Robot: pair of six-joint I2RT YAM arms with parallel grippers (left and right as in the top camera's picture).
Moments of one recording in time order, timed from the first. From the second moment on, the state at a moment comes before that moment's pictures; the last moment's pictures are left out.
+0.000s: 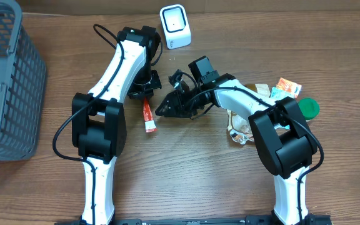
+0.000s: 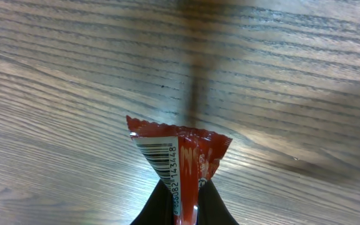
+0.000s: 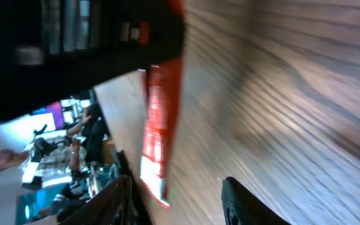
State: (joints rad) left arm -0.28 2.30 2.01 -1.44 -0.01 -0.59; right arm 0.49 2.15 1.42 -0.41 -0.99 0.38
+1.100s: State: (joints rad) left arm -0.24 2.30 2.01 -1.44 0.14 -0.54; right arm 0.56 2.15 1.42 -0.39 -0.93 0.41
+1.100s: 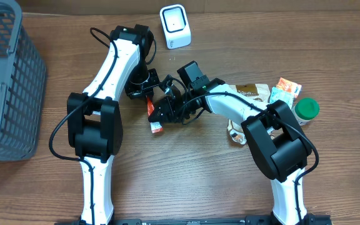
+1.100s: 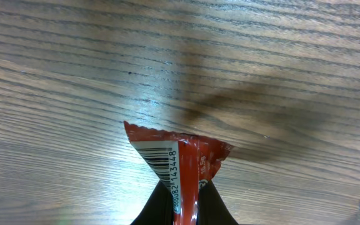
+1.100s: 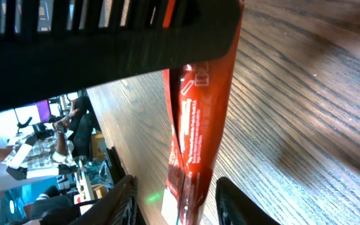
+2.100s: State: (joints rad) left arm -0.24 2.30 2.01 -1.44 0.15 -0.52; right arm 0.58 2.15 1.42 -0.41 -0.85 0.41
